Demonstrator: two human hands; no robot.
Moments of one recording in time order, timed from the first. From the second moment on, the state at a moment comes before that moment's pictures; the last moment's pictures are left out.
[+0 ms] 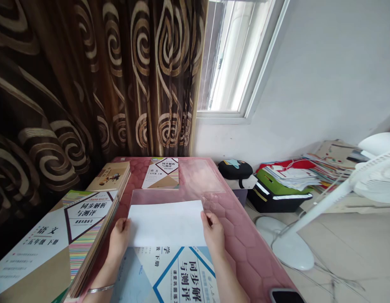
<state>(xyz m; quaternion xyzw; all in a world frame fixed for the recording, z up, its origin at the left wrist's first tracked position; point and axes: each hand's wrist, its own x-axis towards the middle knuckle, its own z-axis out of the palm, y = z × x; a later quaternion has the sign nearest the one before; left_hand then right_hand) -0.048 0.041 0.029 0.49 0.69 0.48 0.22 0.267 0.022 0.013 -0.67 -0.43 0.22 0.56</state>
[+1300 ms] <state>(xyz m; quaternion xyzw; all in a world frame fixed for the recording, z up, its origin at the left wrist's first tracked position) -0.045 0.040 0.027 0.51 0.73 0.42 0.20 0.268 0.023 -0.004 -0.73 -0.45 0.16 0.49</state>
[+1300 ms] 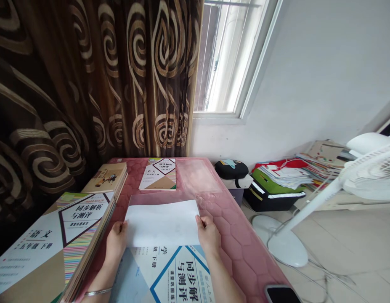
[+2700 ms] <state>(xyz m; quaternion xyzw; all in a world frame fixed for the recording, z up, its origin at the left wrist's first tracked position) -0.041 0.033 0.029 0.46 0.64 0.56 0.27 0.260 0.016 0.004 -0.63 -0.41 0.21 0.62</state>
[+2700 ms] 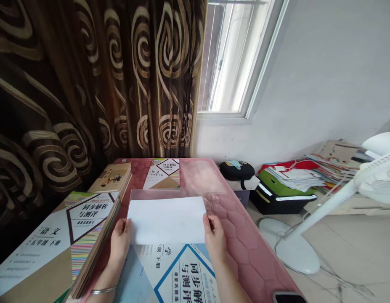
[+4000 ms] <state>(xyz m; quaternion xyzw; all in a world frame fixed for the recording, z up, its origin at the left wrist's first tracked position) -0.038 0.030 0.029 0.41 0.60 0.60 0.34 0.255 0.014 0.011 -0.63 -0.42 0.16 0.64</state>
